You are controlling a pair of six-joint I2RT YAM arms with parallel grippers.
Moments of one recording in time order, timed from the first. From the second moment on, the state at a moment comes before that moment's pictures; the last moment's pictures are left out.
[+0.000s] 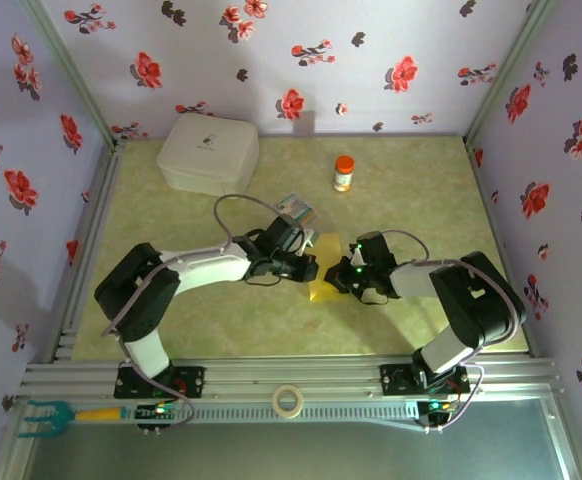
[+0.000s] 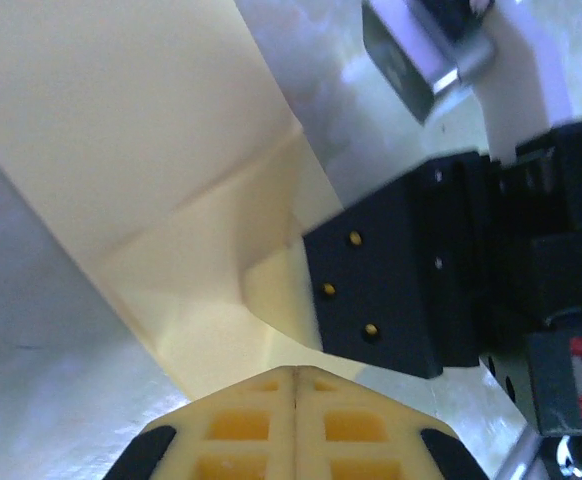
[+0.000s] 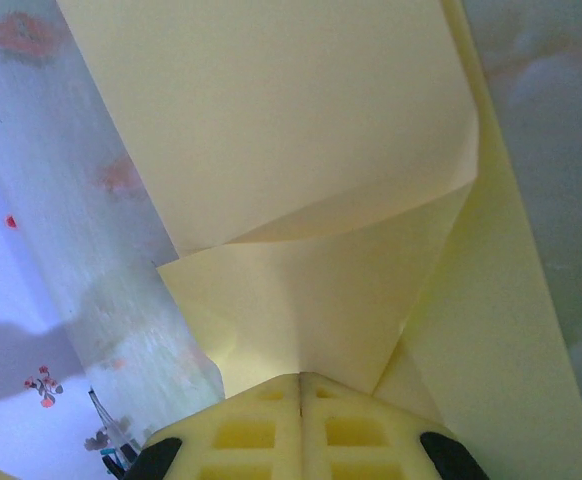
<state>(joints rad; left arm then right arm) -0.90 1.76 1.04 -0.18 0.34 -0.55 0.46 1.58 0.49 0.18 -0.57 1.03</state>
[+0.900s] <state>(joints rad) -0.92 1.93 1.06 -0.14 0.47 -0.60 0.46 1.58 0.49 0.18 -0.56 1.03</state>
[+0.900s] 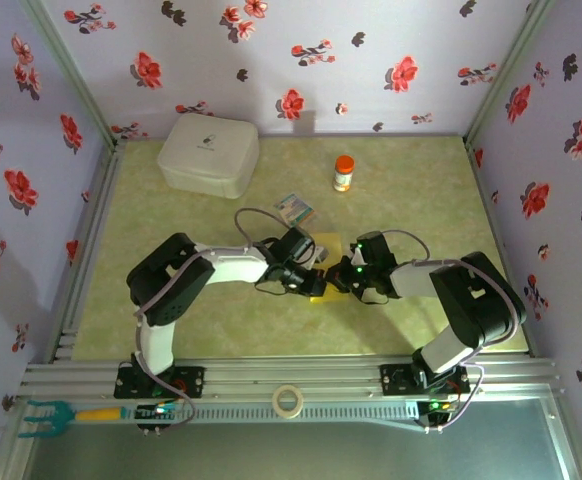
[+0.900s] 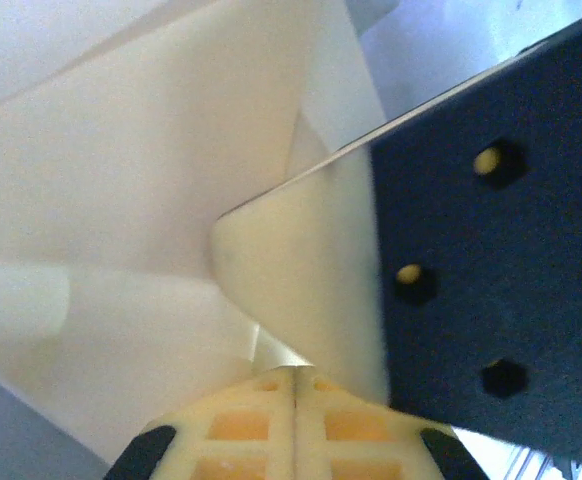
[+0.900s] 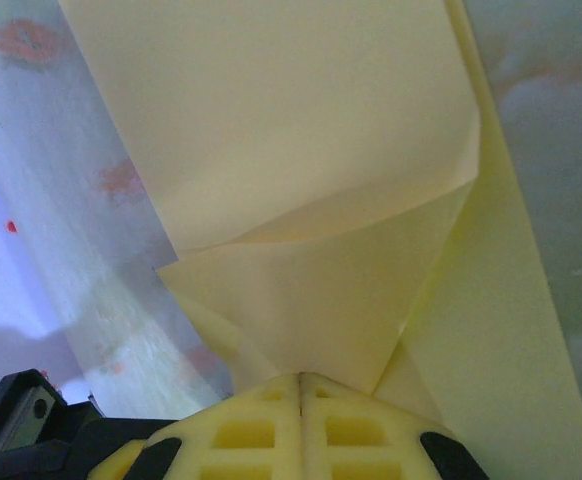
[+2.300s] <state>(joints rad) -0.87 1.88 1.04 -0.08 0.51 -0.64 0.45 1.57 0.49 0.17 -0.56 1.03</state>
